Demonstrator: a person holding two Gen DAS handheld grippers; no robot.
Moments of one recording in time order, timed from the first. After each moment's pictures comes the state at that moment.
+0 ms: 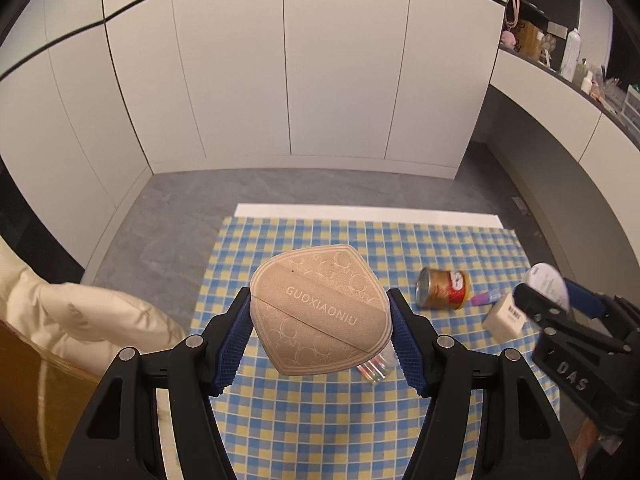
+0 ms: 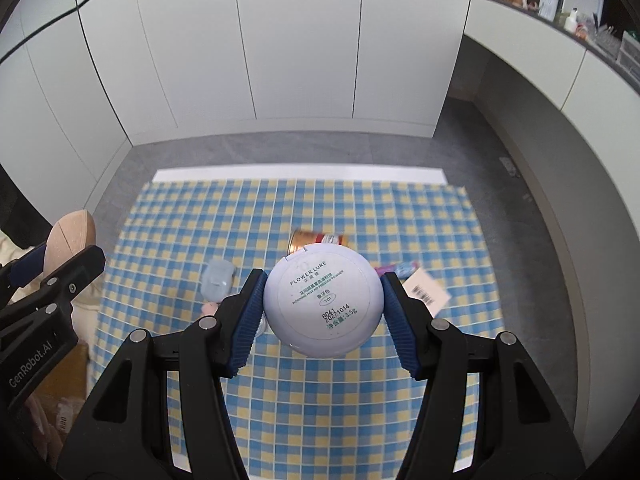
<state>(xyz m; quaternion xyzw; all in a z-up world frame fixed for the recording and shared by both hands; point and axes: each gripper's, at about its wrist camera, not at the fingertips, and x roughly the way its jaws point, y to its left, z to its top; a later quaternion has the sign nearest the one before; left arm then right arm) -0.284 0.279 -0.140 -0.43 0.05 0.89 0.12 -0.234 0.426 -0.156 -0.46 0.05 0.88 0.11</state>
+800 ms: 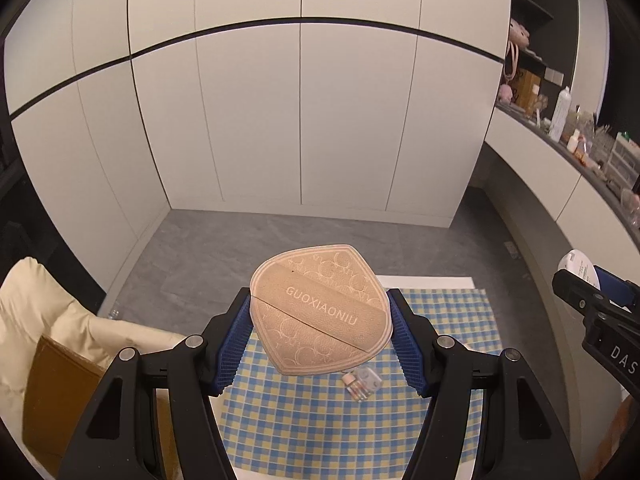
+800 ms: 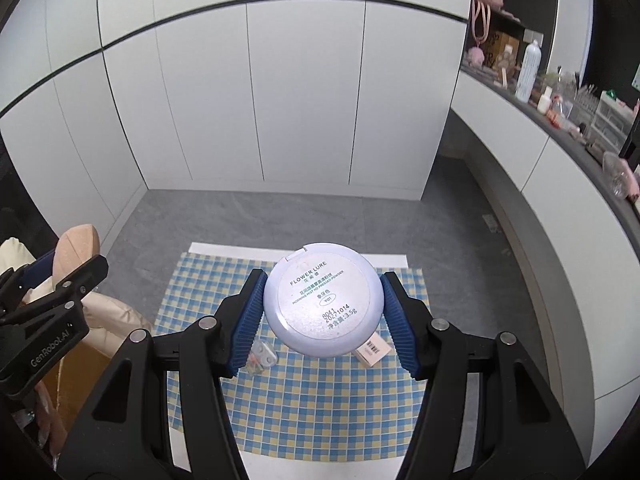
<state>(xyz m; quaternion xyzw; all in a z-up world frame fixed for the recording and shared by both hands) -0.250 0.253 0.013 -0.38 0.02 0.92 0.11 -0.199 0.419 0.035 -0.39 0.03 0.91 0.10</state>
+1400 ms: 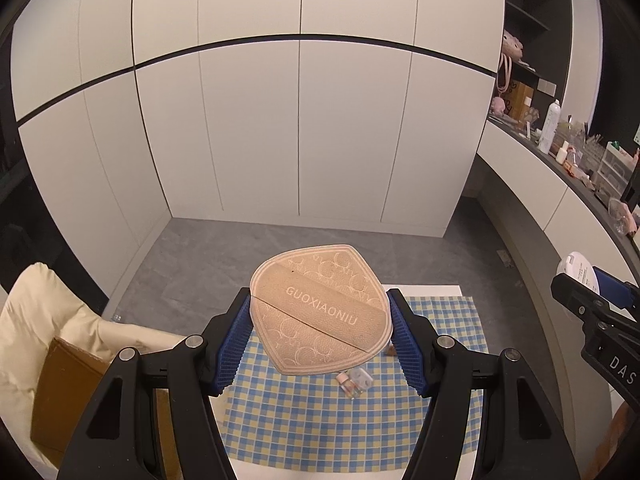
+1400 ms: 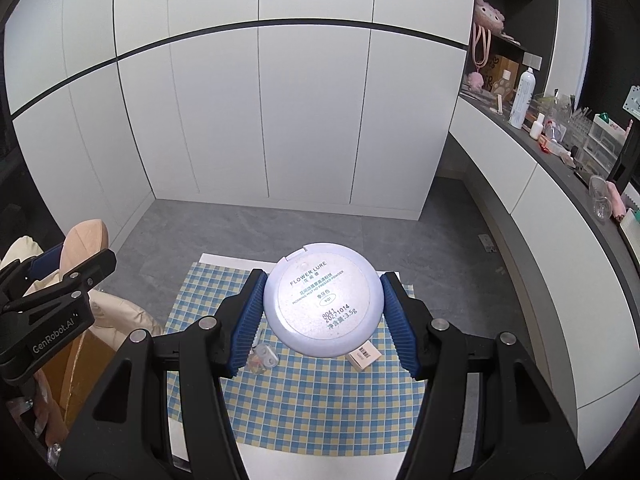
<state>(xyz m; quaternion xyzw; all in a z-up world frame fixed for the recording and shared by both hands) -0.221 0.244 0.056 -0.36 0.02 0.93 0.11 -0.164 0.408 0.083 -0.37 0.01 0.93 0.10</state>
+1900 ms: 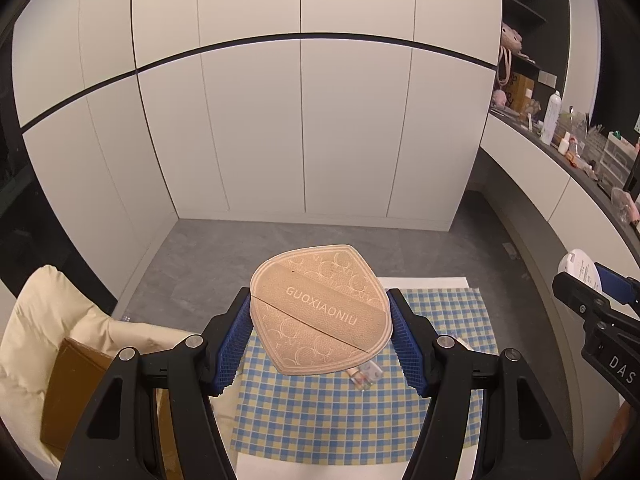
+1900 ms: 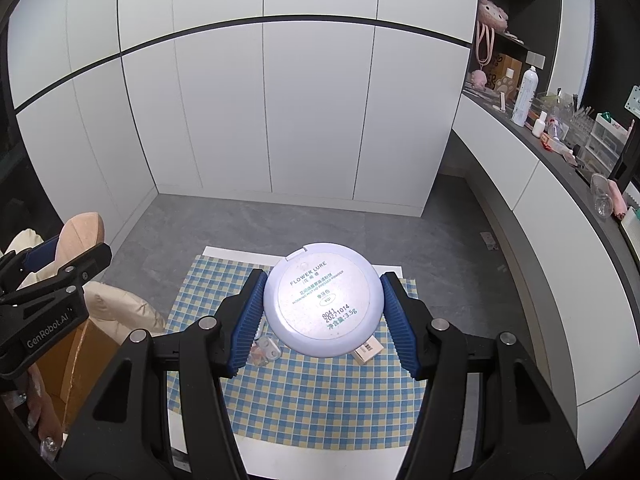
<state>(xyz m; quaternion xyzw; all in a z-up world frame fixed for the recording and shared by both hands) -0.210 0.240 0.057 -0.36 0.04 0.92 0.11 -0.154 0.403 0.077 -0.37 0.01 0.92 0.09</state>
